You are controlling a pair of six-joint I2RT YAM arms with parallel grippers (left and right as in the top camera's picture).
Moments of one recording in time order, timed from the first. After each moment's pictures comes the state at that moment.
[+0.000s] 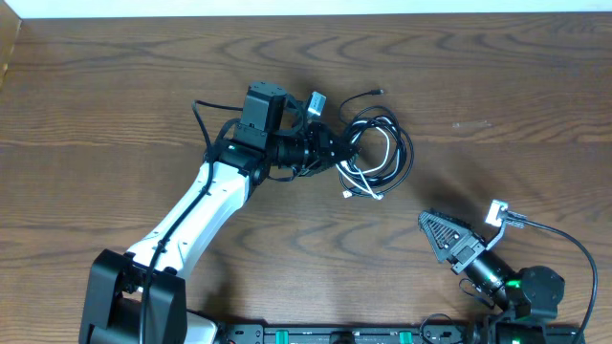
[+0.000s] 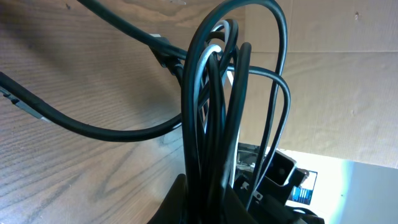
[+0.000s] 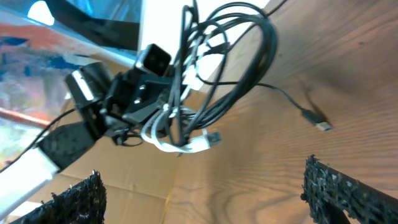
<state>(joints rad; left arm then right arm) -0.37 1.57 1.04 -0.22 0.93 -0.85 -0.10 0.08 0.01 0.03 -0.85 1.12</state>
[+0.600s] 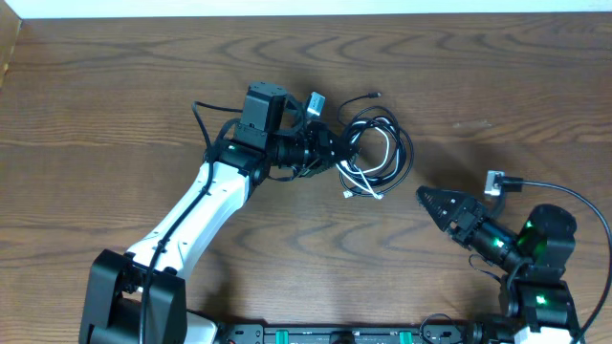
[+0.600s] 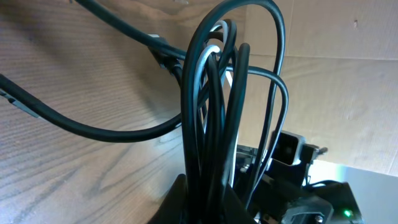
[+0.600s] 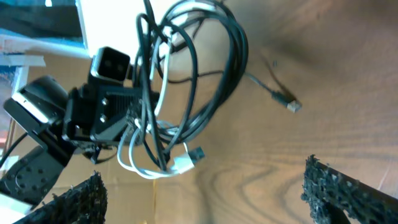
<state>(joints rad) -0.37 1.57 1.04 -0.22 0.93 -0.89 -0.10 0.63 0.34 -0.20 -0.89 0.91</state>
